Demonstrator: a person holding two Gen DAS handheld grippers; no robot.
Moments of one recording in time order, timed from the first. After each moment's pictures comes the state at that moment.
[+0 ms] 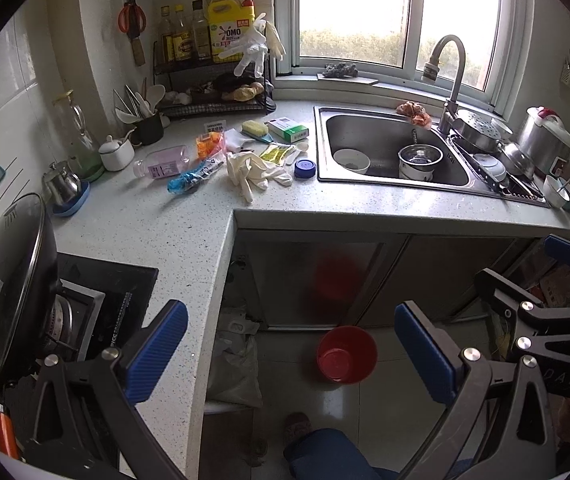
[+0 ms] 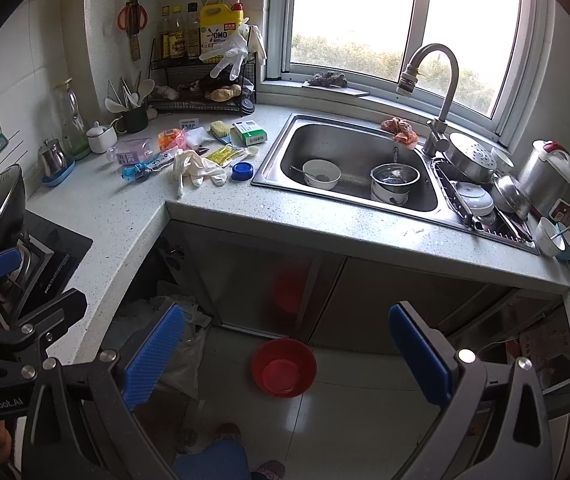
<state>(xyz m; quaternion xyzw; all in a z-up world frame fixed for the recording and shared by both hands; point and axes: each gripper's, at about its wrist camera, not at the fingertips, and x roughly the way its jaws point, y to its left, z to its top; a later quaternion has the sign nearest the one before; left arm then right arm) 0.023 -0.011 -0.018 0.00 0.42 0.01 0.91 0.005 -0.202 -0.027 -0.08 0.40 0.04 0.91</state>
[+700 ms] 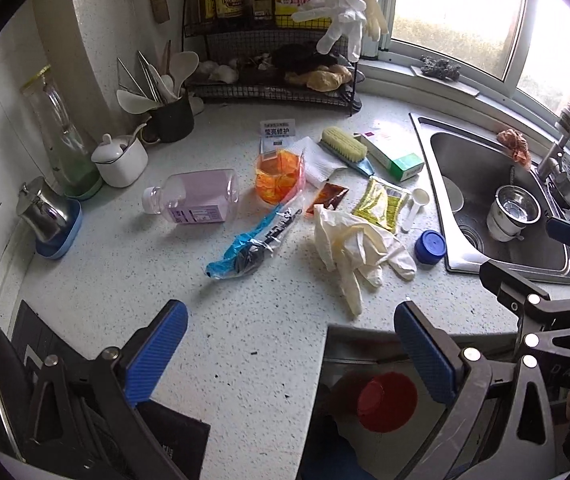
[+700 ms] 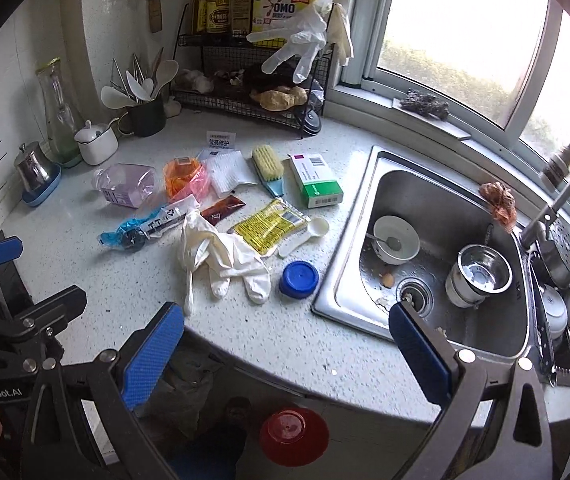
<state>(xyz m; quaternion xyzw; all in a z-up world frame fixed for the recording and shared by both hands) 0.279 0.148 -0.063 -0.03 0.48 0.07 0.87 0.254 -0.089 -0.064 -0.14 0.44 0.13 0.88</state>
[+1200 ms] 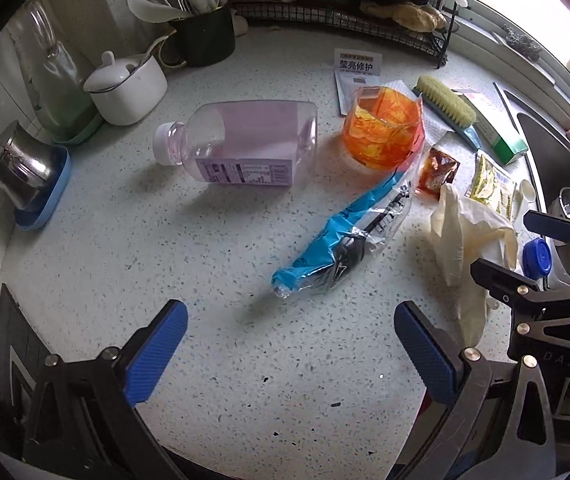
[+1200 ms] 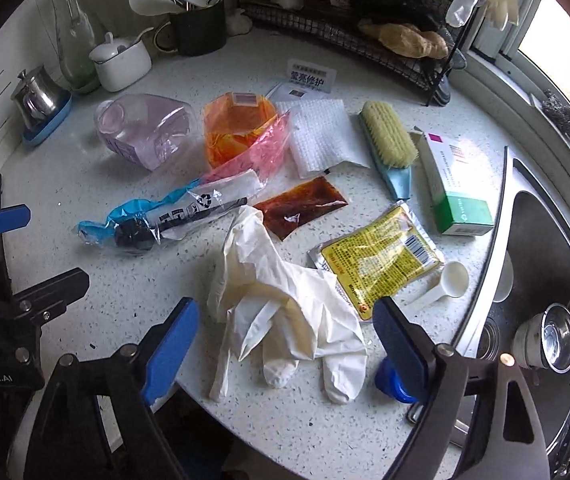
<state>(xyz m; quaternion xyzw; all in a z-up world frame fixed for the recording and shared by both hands) 0.339 0.229 -0.150 -0.07 0.56 0.11 0.82 0.344 -0.006 -0.157 -0.22 0.54 0.23 0.78</state>
